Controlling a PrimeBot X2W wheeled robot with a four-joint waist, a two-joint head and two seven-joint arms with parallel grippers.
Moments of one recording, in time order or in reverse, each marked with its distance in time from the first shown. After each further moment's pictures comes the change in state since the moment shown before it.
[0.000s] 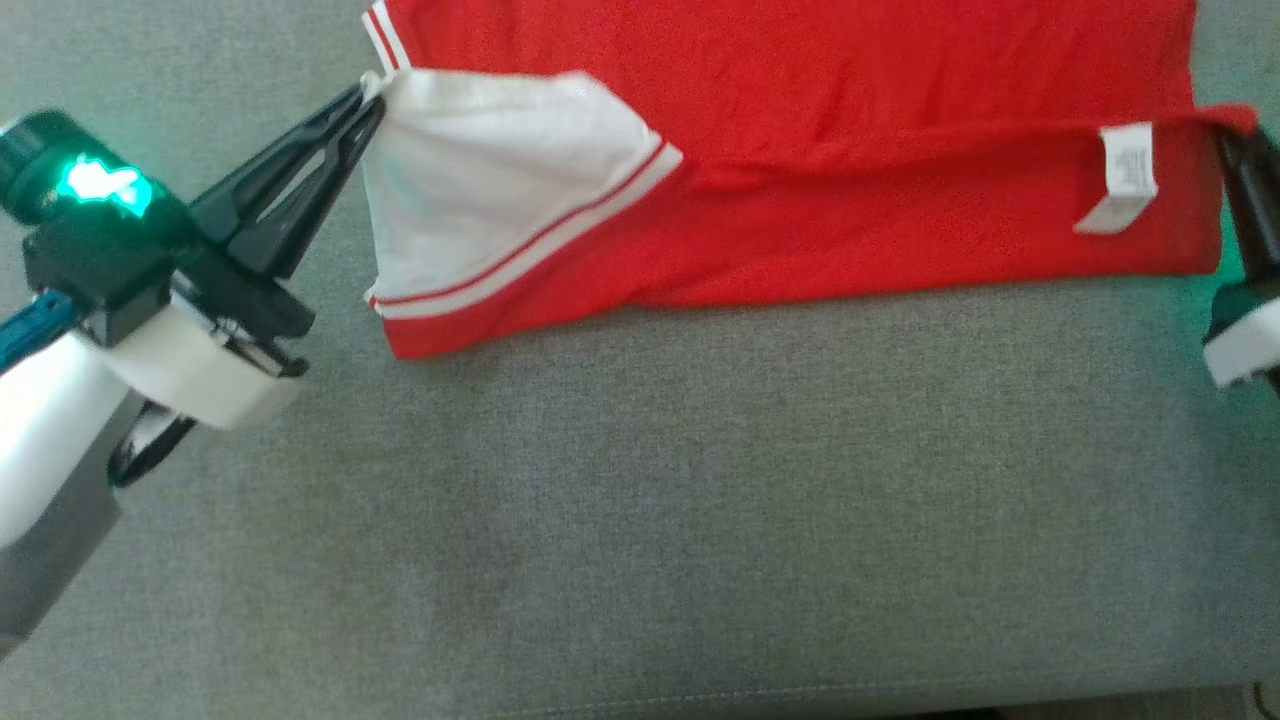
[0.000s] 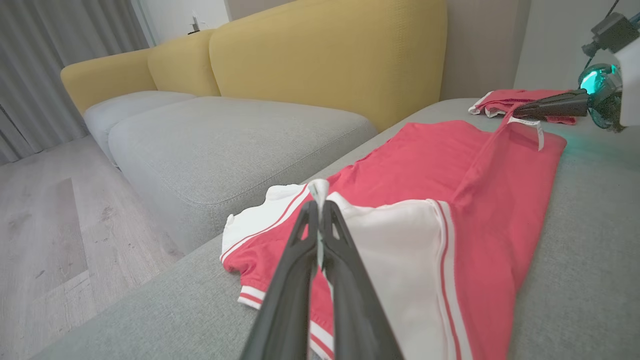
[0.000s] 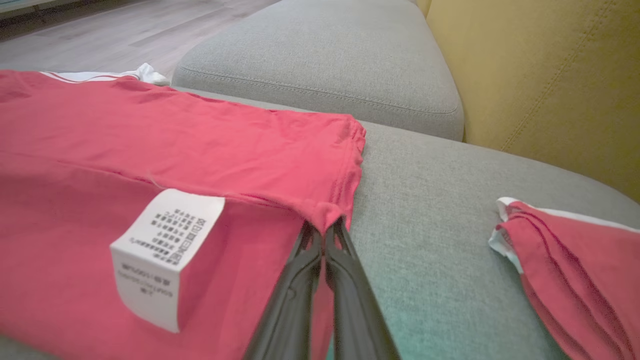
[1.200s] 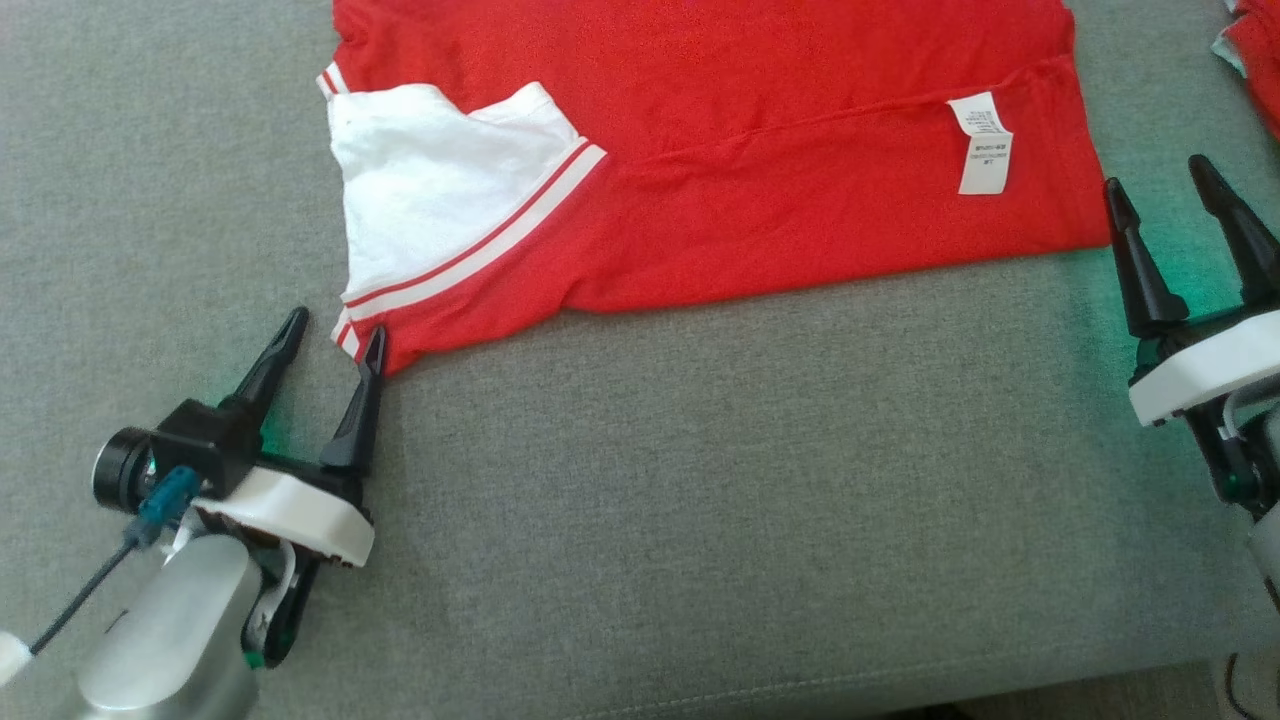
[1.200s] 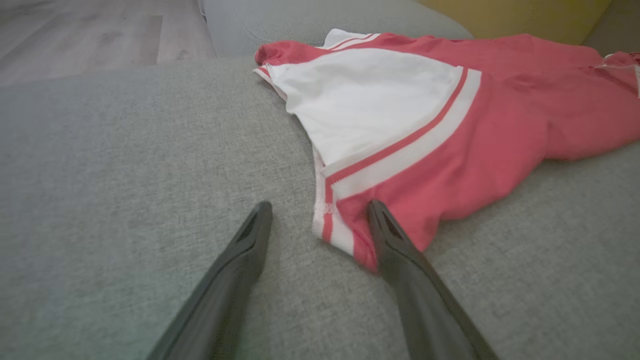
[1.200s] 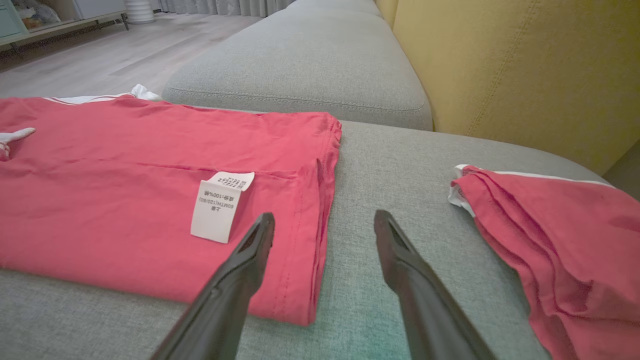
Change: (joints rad) left arm 0.404 -0.306 0.267 0.296 0.019 0.156 0.018; right arm -0.024 0.100 0.059 0.154 -0.017 0.000 -0.109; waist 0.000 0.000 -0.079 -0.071
